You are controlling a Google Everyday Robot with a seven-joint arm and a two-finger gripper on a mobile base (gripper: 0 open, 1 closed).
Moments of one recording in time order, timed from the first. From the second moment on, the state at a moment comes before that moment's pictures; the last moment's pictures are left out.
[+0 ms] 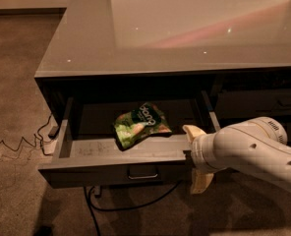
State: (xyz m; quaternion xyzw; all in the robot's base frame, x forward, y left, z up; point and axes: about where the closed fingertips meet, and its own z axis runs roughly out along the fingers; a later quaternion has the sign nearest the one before) arm 0.470 -0.140 0.665 -0.71 0.66 -0.07 0.24
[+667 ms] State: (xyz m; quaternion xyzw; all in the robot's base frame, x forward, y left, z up) arm 0.496 -0.141 0.695 -0.68 0.65 -0.03 0.33
